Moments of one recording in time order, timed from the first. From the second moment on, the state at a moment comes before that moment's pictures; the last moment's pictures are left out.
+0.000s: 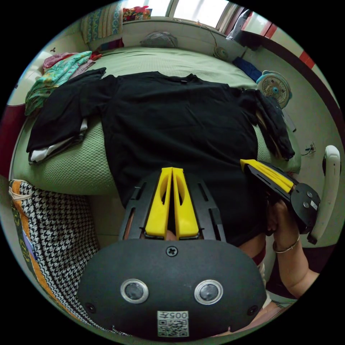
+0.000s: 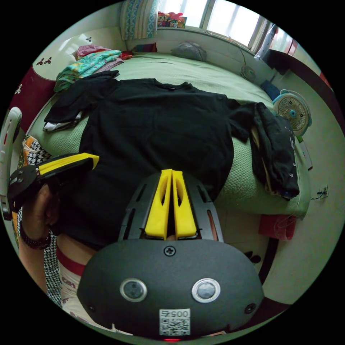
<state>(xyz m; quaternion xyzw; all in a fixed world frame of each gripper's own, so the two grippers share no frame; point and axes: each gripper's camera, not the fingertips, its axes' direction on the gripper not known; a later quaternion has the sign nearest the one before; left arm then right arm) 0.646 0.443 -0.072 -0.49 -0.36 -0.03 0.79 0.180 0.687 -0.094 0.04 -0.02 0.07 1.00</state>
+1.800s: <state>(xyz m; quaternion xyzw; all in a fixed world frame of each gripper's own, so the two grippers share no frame) 0.718 0.439 -0.069 0.36 -0.78 0.46 0.23 0.263 0.702 -0.172 0.39 0.20 0.15 0.89</state>
